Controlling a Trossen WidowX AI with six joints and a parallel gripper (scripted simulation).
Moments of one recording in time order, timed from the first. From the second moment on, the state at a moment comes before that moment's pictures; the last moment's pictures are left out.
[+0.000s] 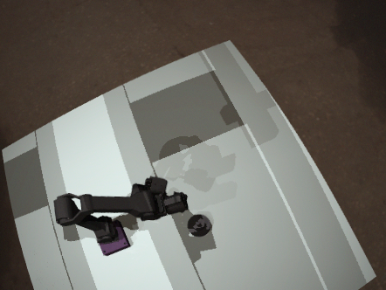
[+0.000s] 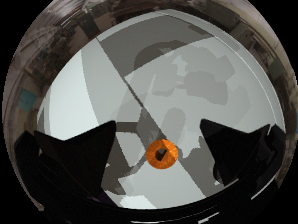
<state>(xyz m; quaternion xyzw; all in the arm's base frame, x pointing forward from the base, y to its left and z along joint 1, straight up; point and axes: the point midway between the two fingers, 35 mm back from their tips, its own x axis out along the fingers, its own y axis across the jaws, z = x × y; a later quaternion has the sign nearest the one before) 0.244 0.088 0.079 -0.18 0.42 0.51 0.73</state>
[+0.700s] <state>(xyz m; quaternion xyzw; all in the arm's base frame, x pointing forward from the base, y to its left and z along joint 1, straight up) 0.232 0.078 0.123 -0.33 0.62 0.33 0.63</state>
